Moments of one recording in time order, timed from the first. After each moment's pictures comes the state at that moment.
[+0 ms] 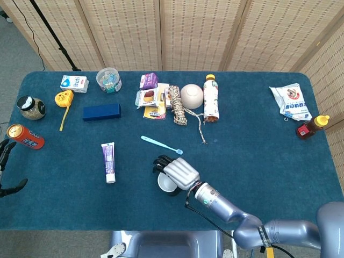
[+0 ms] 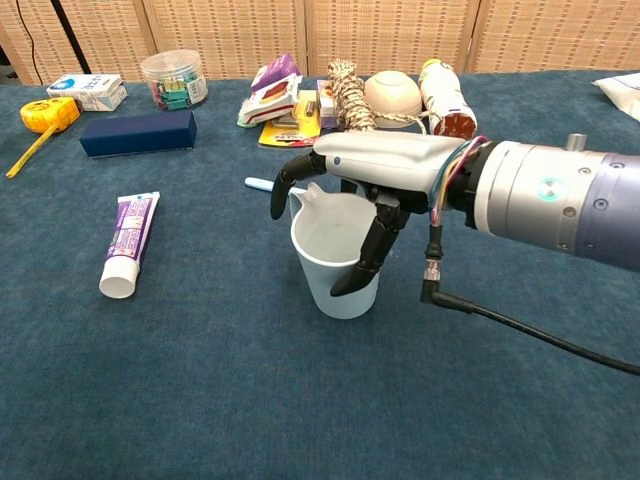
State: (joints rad) left arm -0.11 -0.94 -0.07 -1.77 1.37 1.38 -0.04; right arm 0.85 -1.56 0.16 -1.69 -1.25 0.85 -0.22
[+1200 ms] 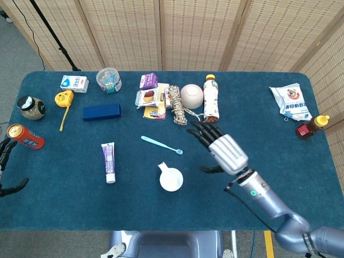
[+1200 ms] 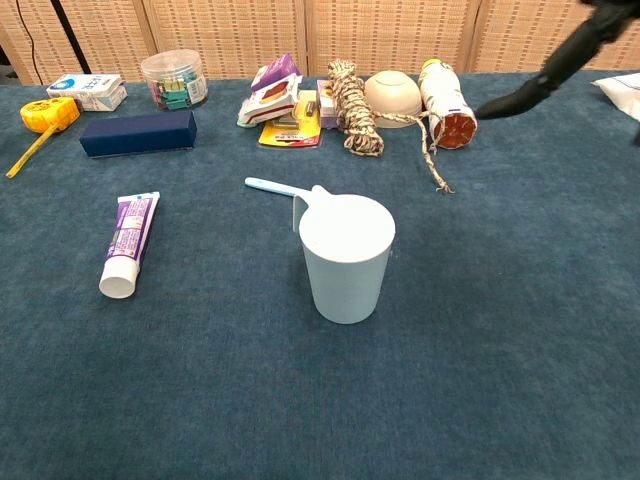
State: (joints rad) left arm -0.11 -0.94 -0.06 -1.75 1.41 1.40 -0.09; right arm 0.66 -1.22 0.15 -1.73 -1.55 1.21 0.09
